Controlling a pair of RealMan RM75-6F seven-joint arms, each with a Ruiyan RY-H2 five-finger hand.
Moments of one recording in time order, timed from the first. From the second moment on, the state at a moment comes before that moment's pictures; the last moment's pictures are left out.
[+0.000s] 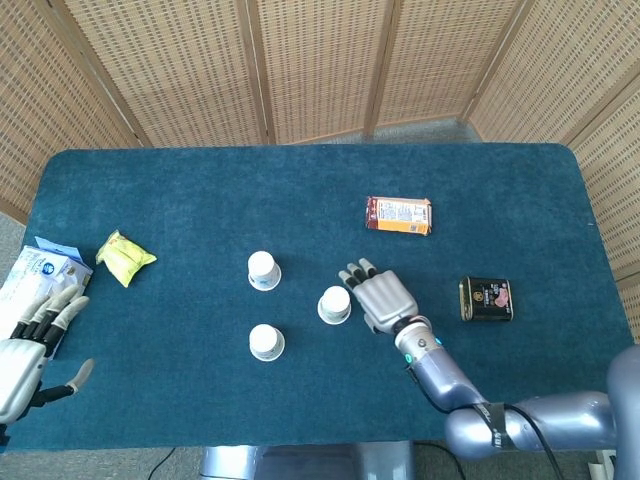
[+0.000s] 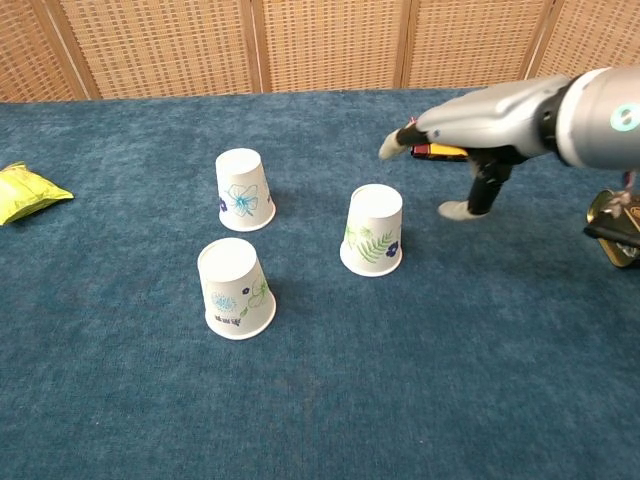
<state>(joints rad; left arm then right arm) -0.06 -0.93 0.06 -1.86 1.71 1.49 -0.09 1.07 -1.32 0.02 -1.96 -0.58 1.10 -0.80</state>
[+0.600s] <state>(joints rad) -0.21 -0.99 0.04 -1.96 1.72 1.24 0.27 0.72 -1.15 -0.05 -2.04 -1.09 1.35 -0.43</state>
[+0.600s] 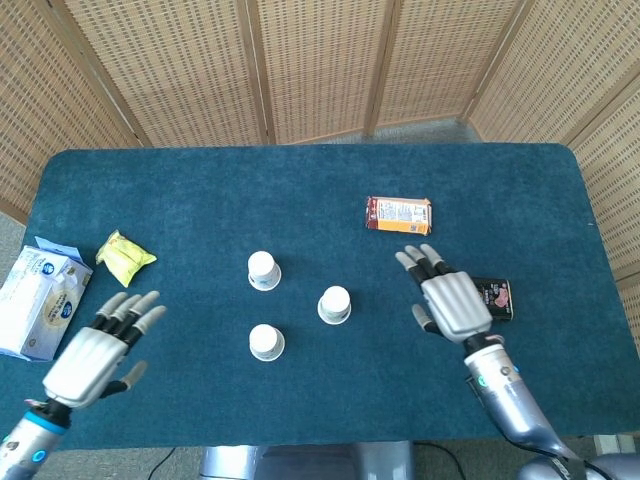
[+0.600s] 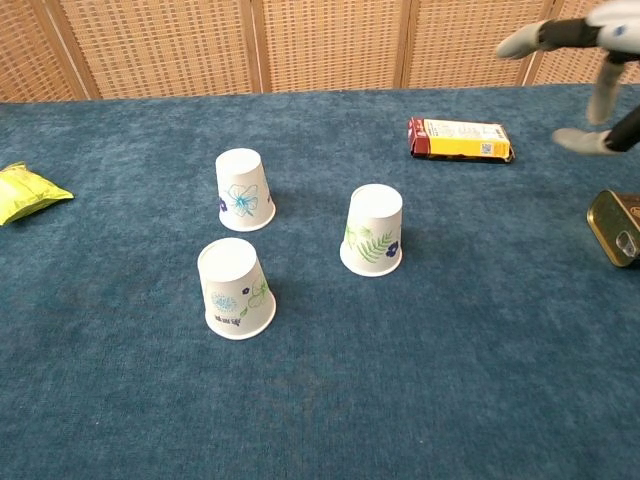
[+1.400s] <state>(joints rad) -0.41 -1.27 -0.03 -1.98 1.44 0.98 0.58 0.50 -1.05 -0.05 -2.03 -1.27 1.38 -0.34</state>
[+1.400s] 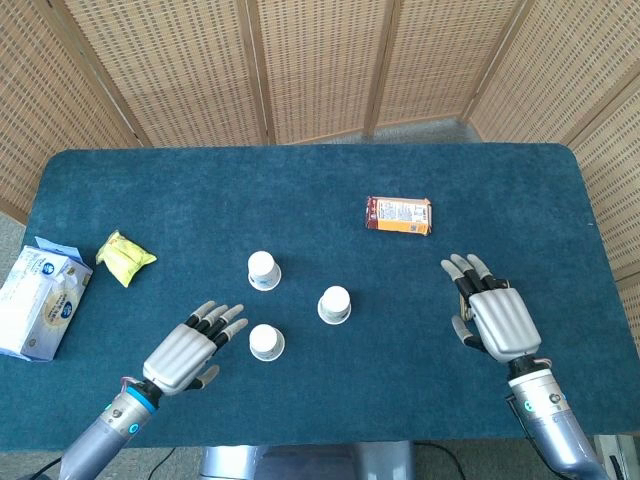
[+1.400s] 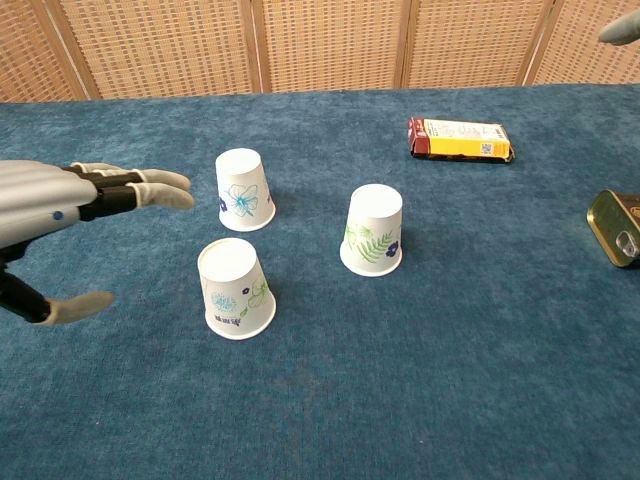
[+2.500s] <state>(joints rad) -0.60 -1.58 -0.07 -1.80 1.17 0.95 0.64 0.39 -1.01 0.02 -2.01 -1.27 1.31 -0.29</state>
